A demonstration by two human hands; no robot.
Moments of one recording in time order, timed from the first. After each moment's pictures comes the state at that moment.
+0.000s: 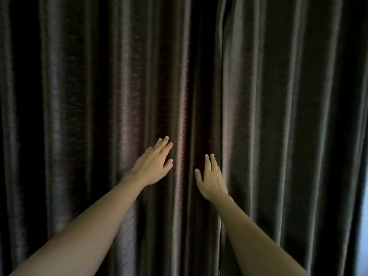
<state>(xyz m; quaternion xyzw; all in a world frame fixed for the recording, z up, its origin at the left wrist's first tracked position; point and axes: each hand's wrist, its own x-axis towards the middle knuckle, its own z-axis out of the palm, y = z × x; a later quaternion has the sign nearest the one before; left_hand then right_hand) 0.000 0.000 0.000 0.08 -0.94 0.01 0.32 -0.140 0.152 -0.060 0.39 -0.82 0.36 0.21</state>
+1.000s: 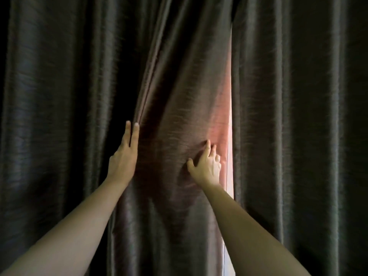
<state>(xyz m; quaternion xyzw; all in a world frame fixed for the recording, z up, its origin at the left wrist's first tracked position) -0.101 -0.091 0.040 0.31 -0.79 0.16 0.50 -0.268 0.047 0.030 0.35 -0.78 0.44 0.27</state>
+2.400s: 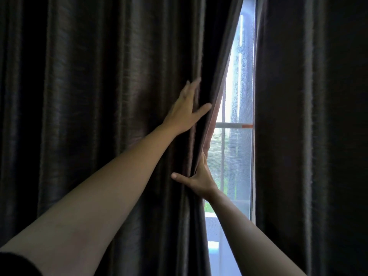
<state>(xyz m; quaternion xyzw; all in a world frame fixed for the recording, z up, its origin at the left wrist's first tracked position) -0.140 -0.045 0.159 0.04 -0.85 -0.06 0.52 -0.237 -0.003 0.000 0.59 -0.58 0.55 0.13</state>
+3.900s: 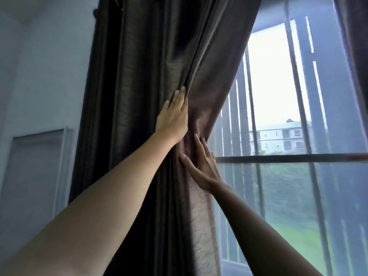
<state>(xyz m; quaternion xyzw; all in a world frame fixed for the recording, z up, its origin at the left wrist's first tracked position) -0.066 -0.157 0.233 0.38 -0.70 0.41 0.45 -0.183 -0.133 0.117 0.69 -0.48 0.53 0.12</state>
